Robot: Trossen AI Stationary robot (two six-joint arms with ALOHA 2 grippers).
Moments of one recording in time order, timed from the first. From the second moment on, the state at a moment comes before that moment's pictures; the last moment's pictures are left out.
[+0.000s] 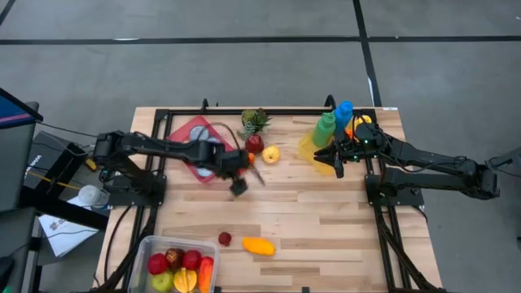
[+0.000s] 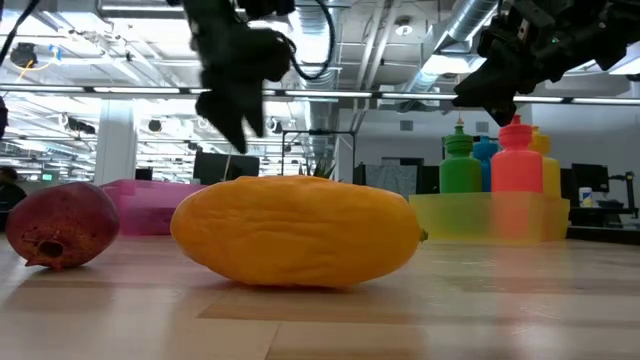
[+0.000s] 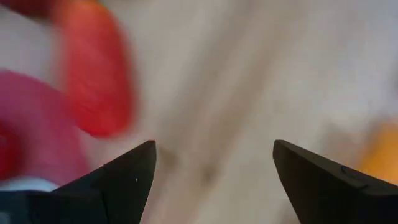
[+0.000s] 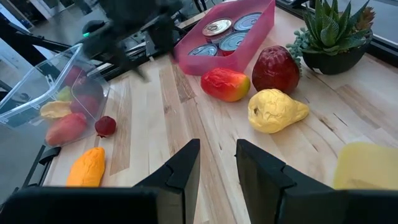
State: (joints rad) left arm 0.00 1.58 1.19 -0.80 -0.07 -0.49; right arm -0.40 0.73 0.49 -0.18 -0.31 0.26
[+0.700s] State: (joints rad) left arm 0.34 1.63 1.19 -0.21 -0.27 -0.23; right arm -0.40 0.73 0.49 -0.18 -0.31 0.26
